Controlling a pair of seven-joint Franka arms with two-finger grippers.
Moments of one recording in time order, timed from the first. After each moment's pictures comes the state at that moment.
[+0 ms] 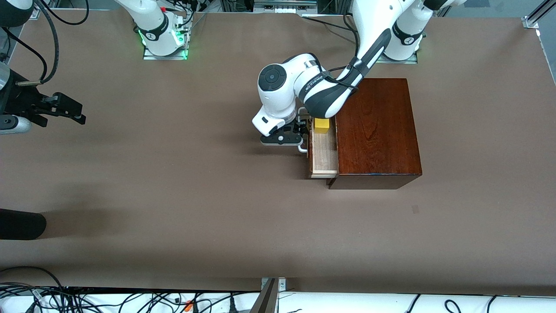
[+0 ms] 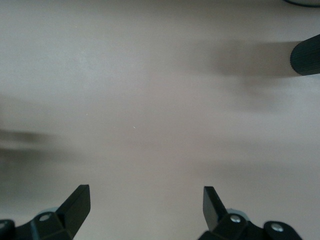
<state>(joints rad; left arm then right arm) -0.53 0.68 -0.35 -1.46 0.31 2.00 -0.94 0.12 0.12 -0.10 -1.47 0.04 1.60 -0.04</state>
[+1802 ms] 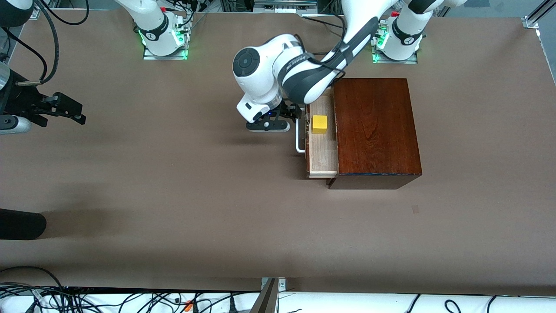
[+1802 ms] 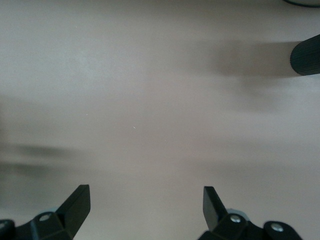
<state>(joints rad) -0.60 0.71 -0.38 -1.20 0.32 1.64 -0.93 0.12 0.12 -0.10 -1.47 0.04 1.60 -0.04</state>
